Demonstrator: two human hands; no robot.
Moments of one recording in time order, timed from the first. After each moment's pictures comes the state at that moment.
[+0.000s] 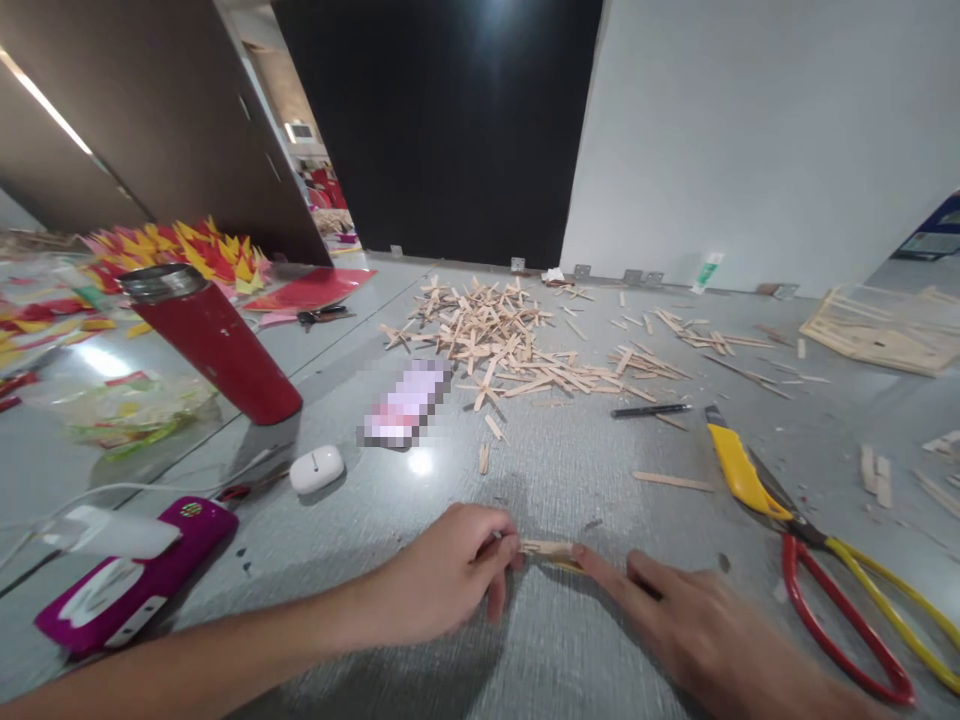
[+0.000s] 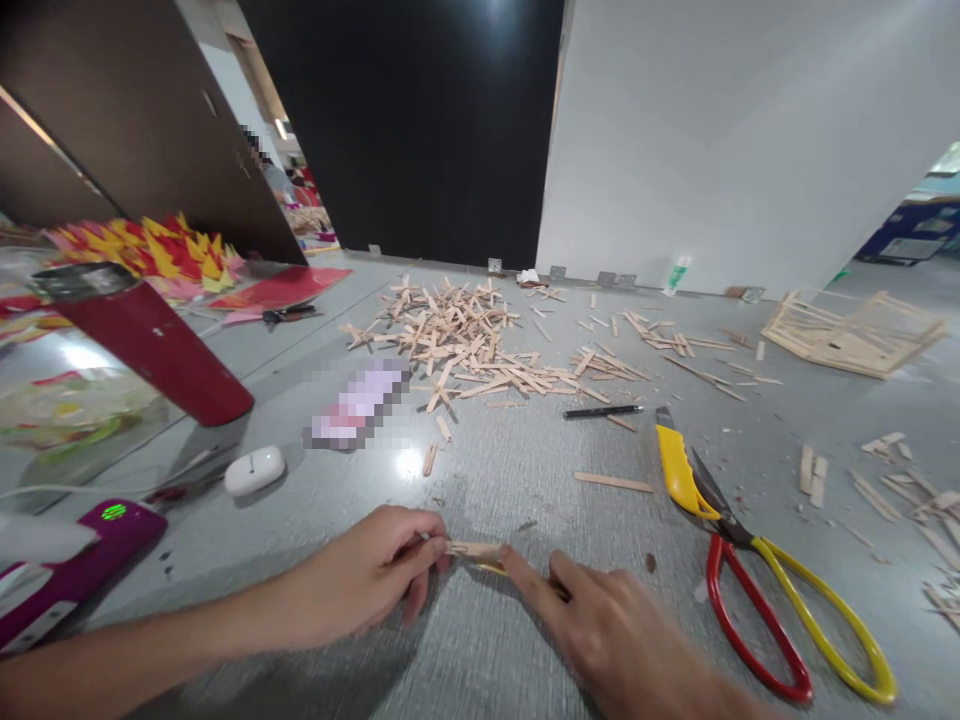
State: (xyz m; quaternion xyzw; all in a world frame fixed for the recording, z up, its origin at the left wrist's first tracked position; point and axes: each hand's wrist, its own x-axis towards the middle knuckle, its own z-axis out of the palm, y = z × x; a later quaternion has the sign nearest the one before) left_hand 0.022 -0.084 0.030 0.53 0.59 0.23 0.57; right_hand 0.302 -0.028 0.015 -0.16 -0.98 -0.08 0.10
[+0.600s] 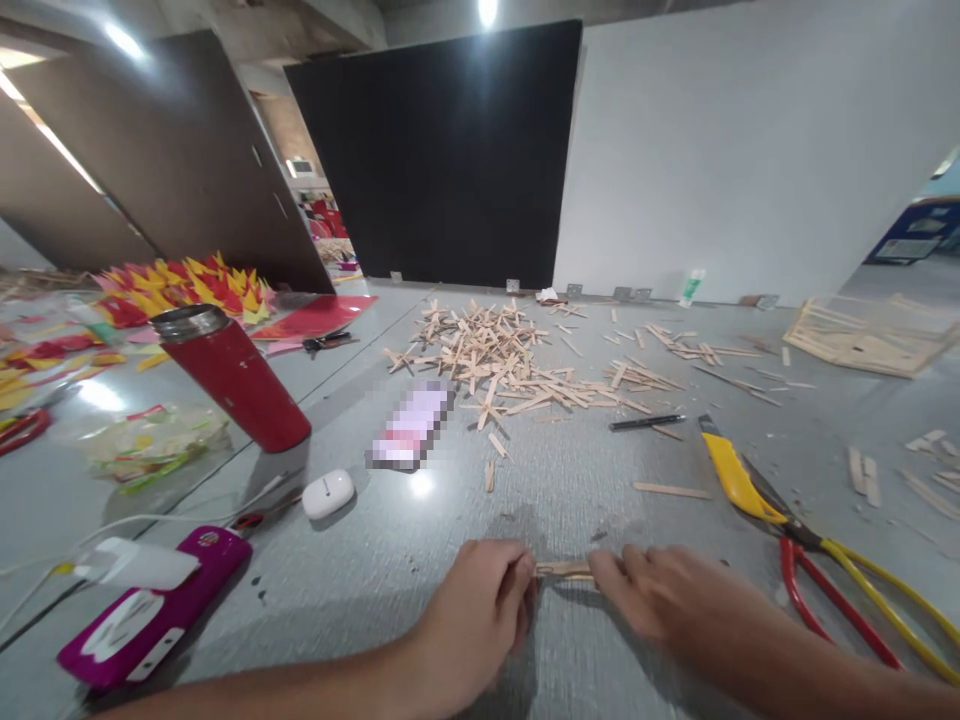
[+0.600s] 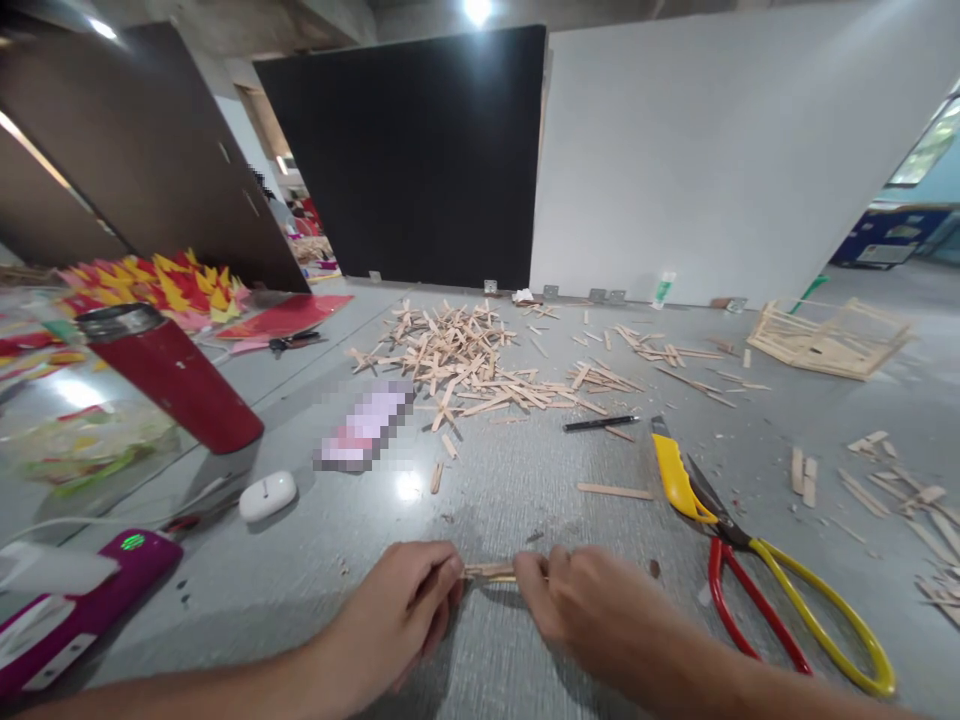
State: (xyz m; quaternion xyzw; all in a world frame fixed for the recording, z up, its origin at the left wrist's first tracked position) left_hand 0.047 -0.099 0.015 0.55 0.61 0.28 0.50; right_hand 0.281 -0.014 0.016 -0.12 -0.97 -0.22 0.05
